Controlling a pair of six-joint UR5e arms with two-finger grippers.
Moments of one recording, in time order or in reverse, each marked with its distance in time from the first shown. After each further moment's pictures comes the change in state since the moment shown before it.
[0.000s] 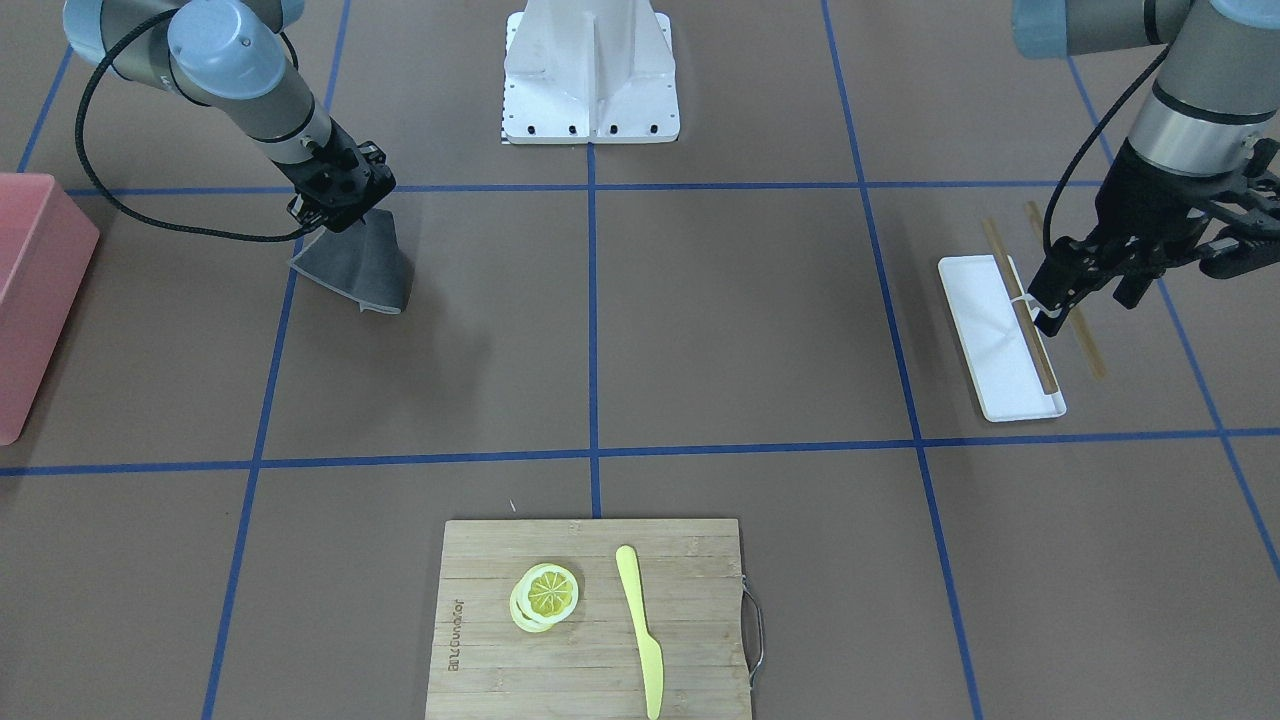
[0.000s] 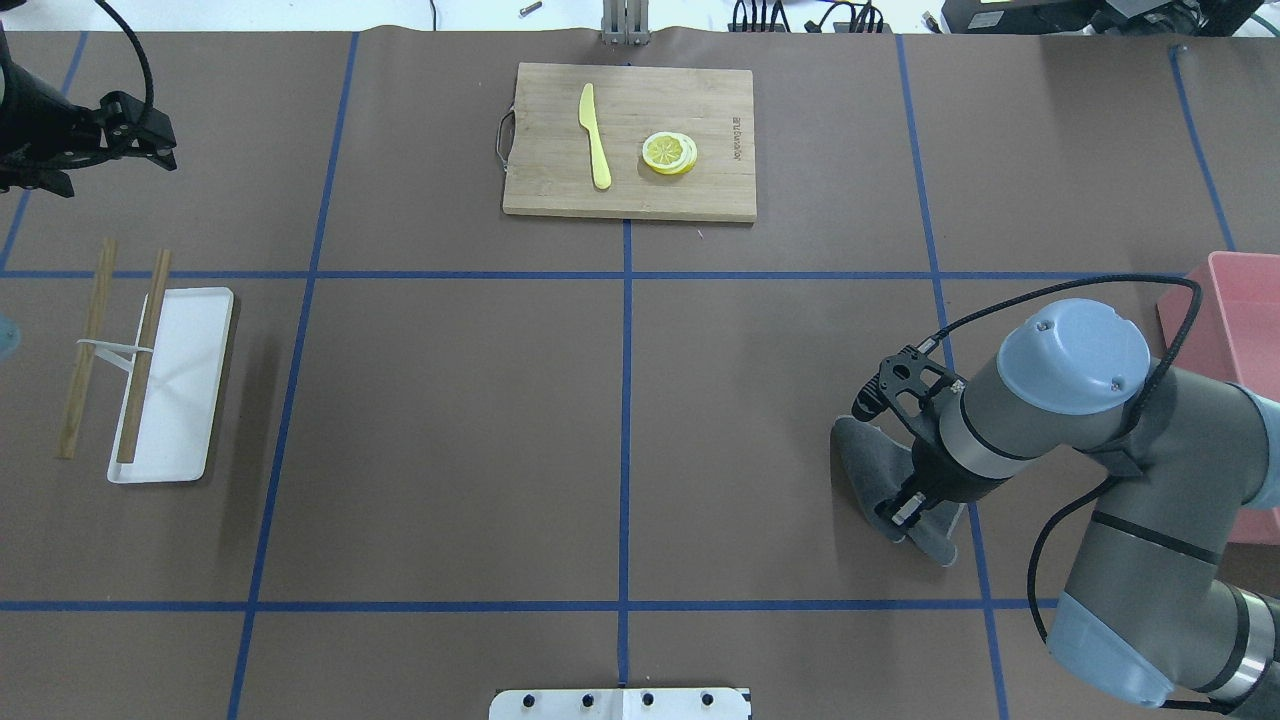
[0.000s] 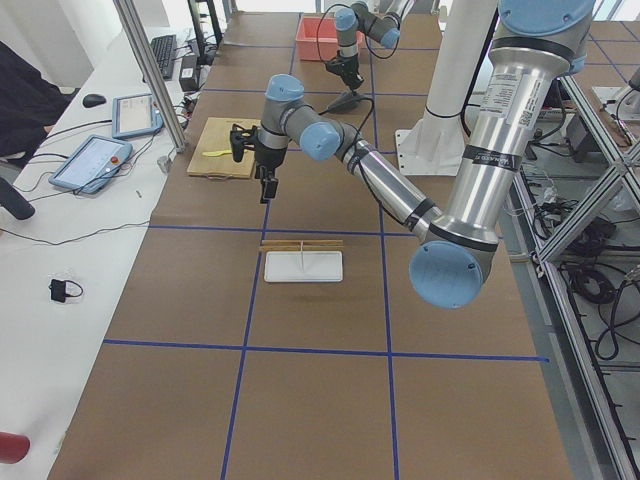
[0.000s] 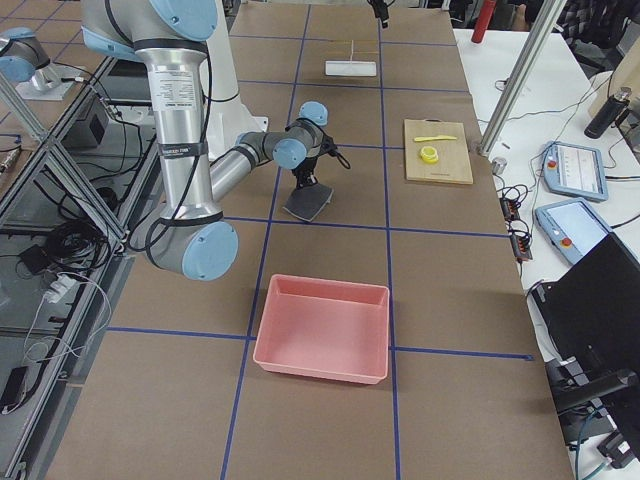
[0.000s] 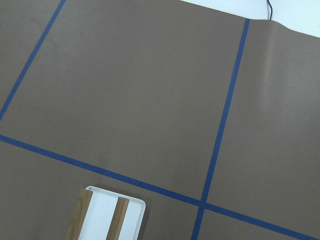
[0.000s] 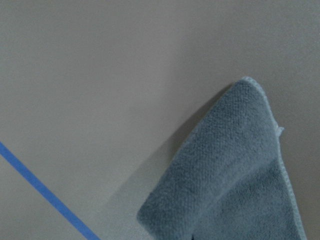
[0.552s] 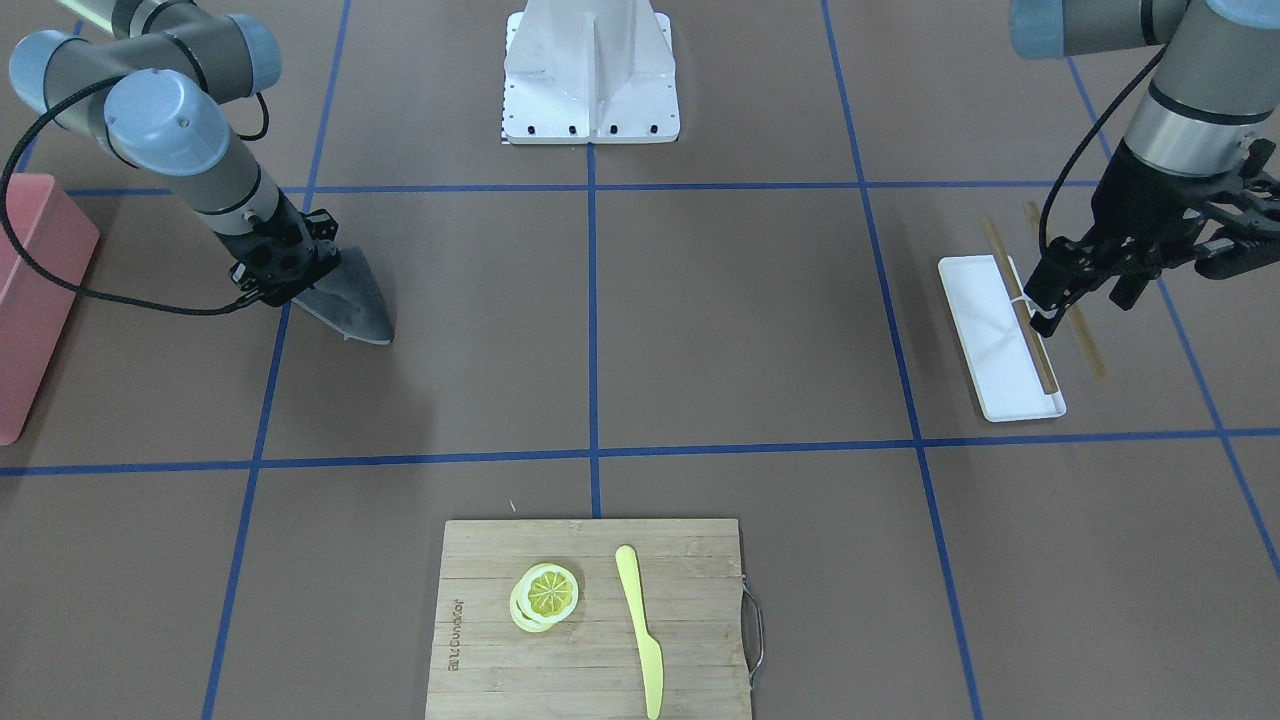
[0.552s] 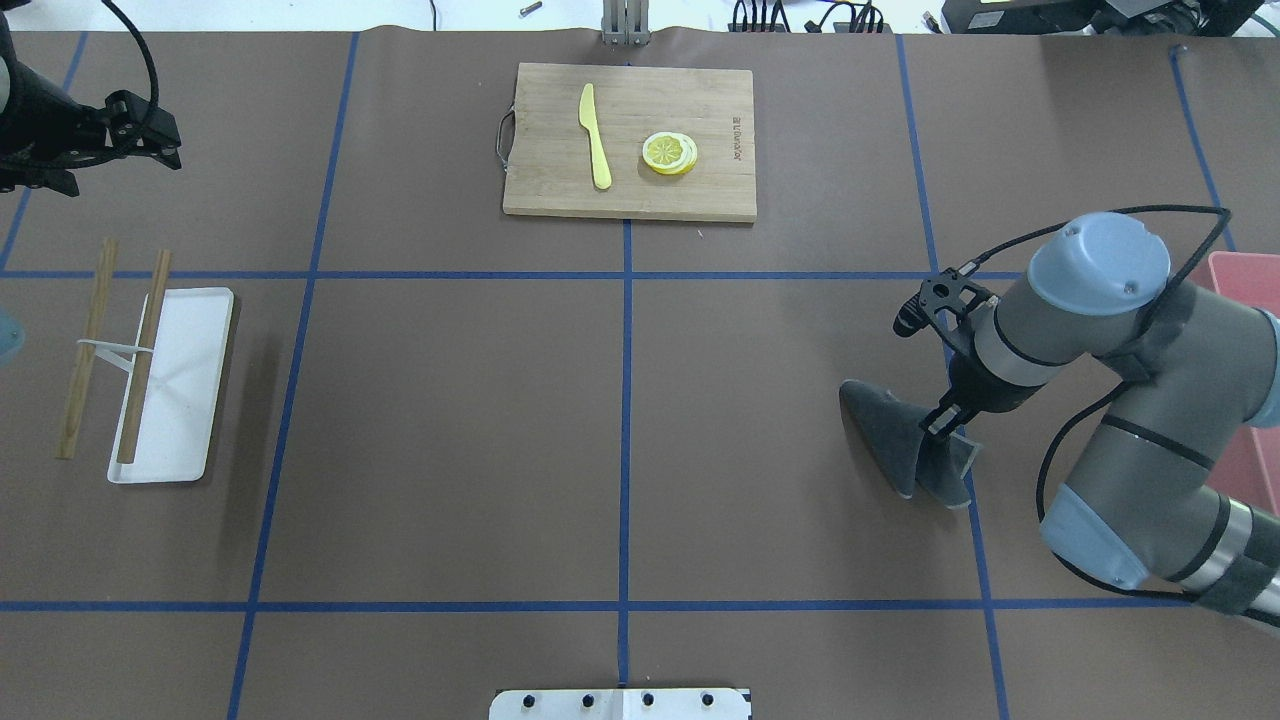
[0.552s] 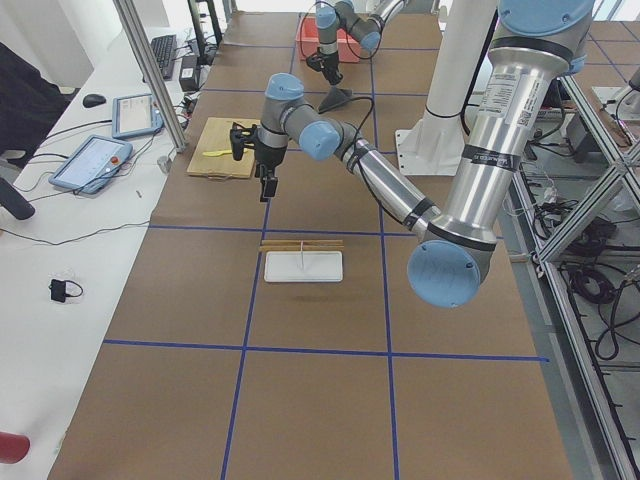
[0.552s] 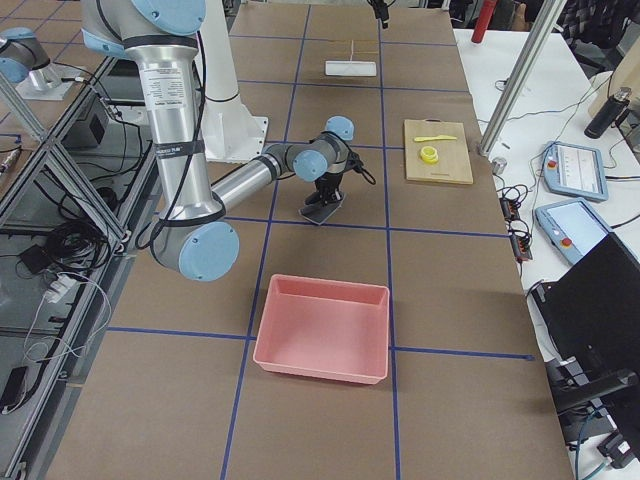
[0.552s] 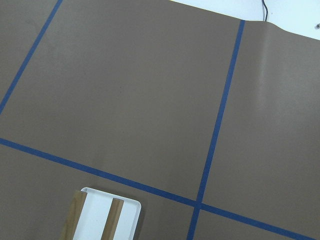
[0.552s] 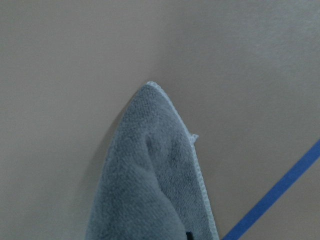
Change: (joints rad) left arm 0.003 -0.005 0.002 -0.001 0.000 -0.001; right arm 0.185 0.058 -0.168 -0.009 0.031 -0.146
